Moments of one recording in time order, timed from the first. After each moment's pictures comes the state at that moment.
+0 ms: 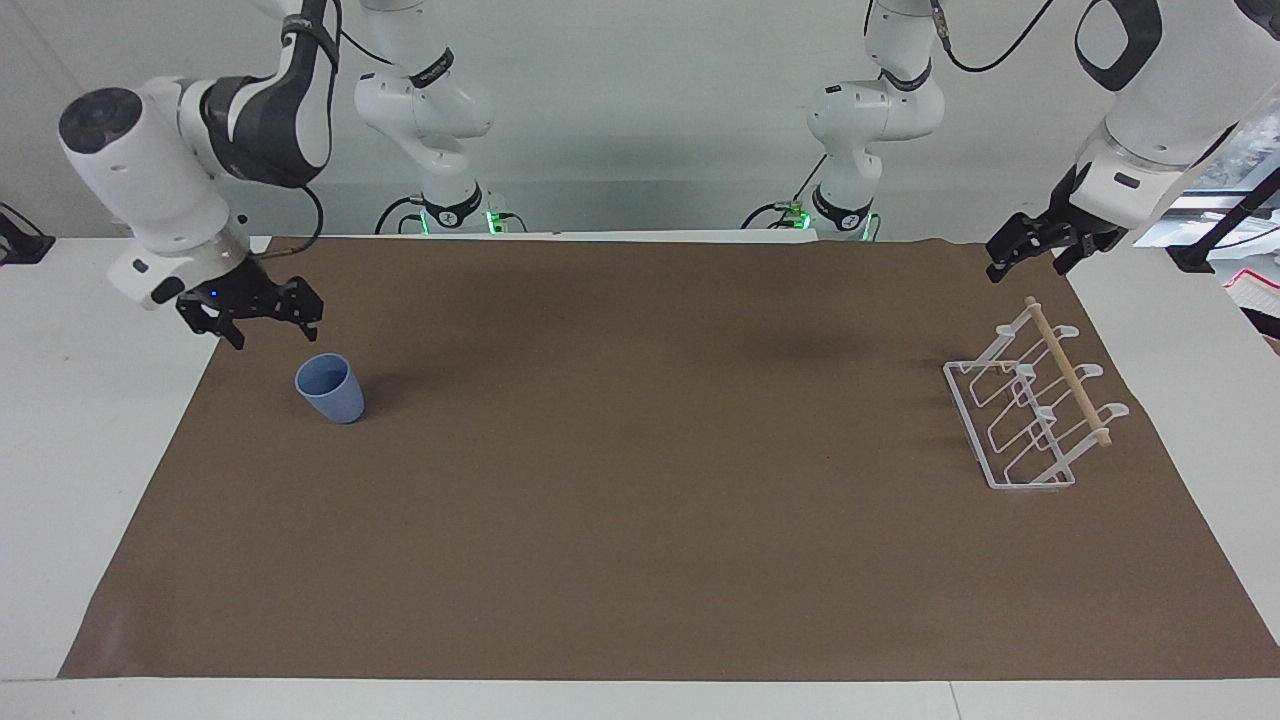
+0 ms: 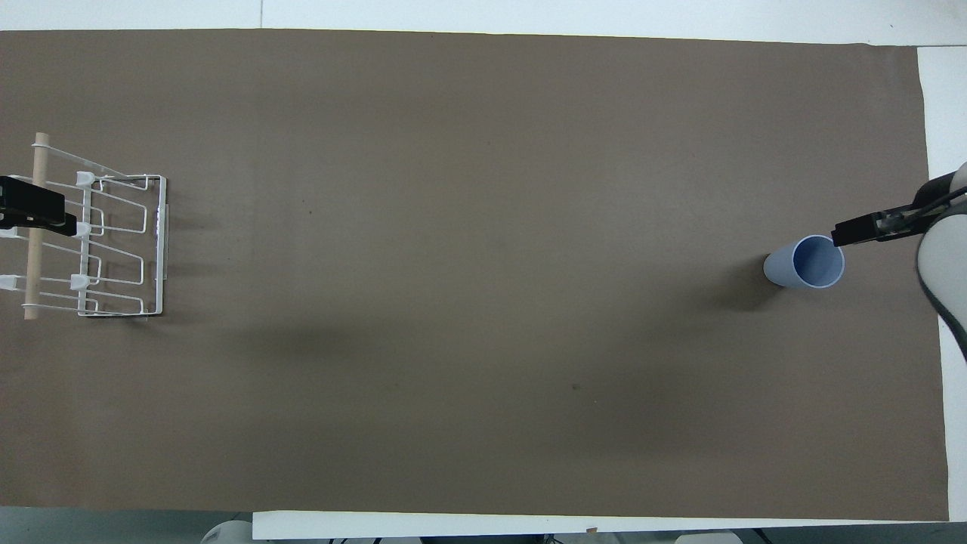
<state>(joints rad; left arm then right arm) -0.03 -0.07 -0.02 -1.67 -0.01 1.53 -0.08 -0.14 0.02 -0.04 -1.98 -0.02 1.97 -0.34</state>
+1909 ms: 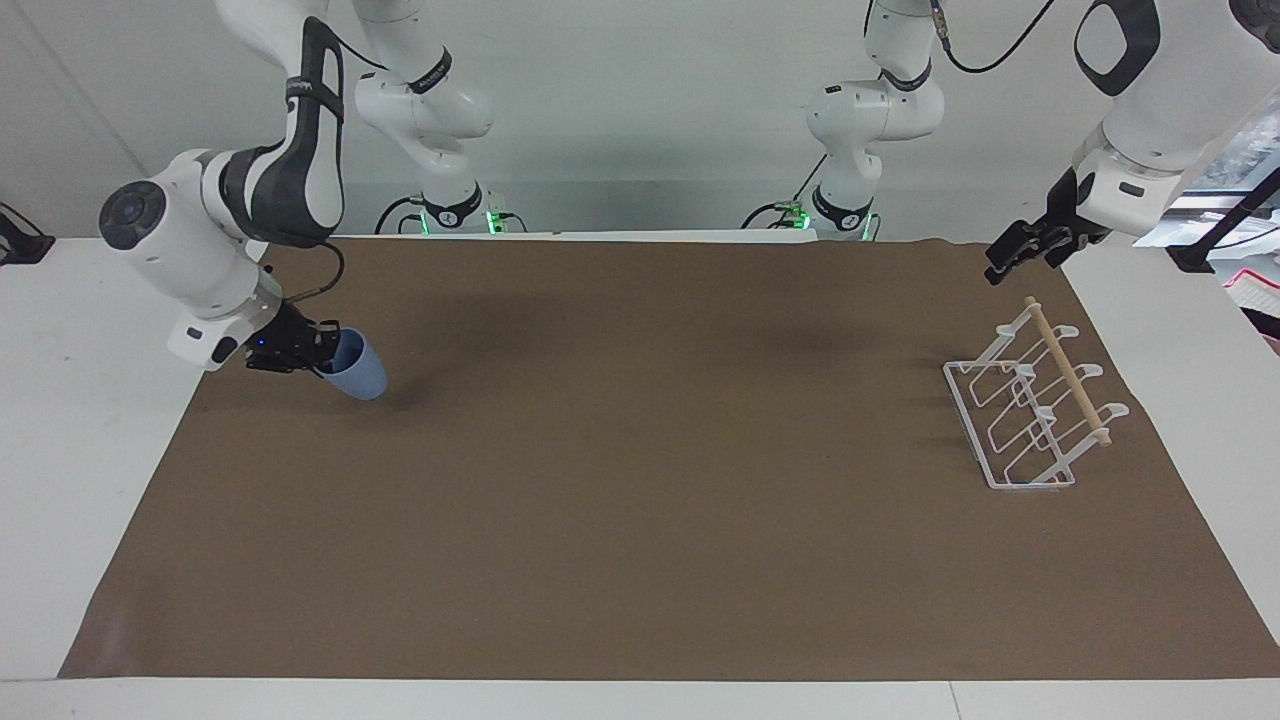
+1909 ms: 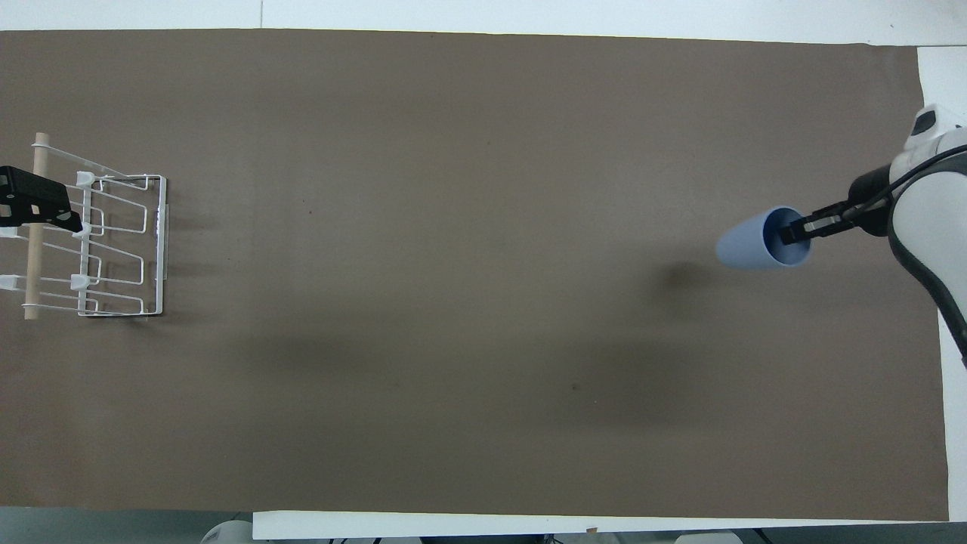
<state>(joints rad) -0.04 -0.07 -0.02 -1.68 -0.04 1.52 -0.42 -0.09 0.07 0.00 -1.87 0.36 1.82 -0.50</state>
